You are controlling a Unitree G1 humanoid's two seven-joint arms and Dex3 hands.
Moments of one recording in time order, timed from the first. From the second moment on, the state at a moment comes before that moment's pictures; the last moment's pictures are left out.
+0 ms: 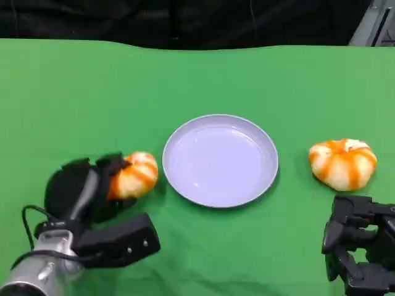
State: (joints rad) left arm -0.49 0.25 -0.39 0.96 0.70 -0.32 0.68; right arm 0.28 -0.20 -0.03 -0.38 0.22 0.03 0.38
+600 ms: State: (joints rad) left arm -0.57 0.14 -0.36 0.67 0.65 -0.26 0.60; right arm 0.28 -0.19 -0.03 -0.38 0.22 0.03 0.38
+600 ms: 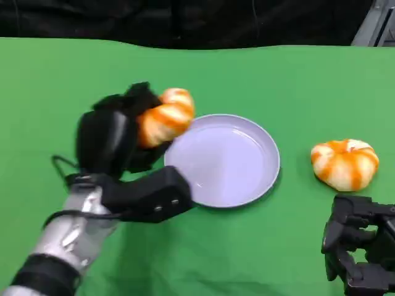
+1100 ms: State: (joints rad) left arm -0.77 -0.03 -0.44 1.14 0.66 -0.34 0.59; right arm 0.29 -0.18 0.01 -0.38 0.20 0.01 0.36
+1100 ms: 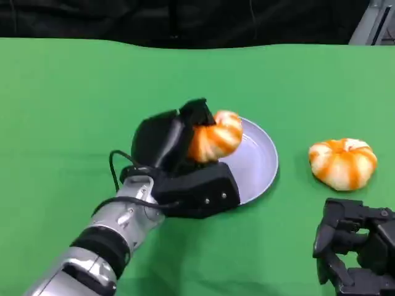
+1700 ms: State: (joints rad) left arm -0.80 0.01 -0.49 1.15 0.64 -0.35 0.20; right arm 0.28 -0.15 0.02 -0.37 0.19 0.00 0.36
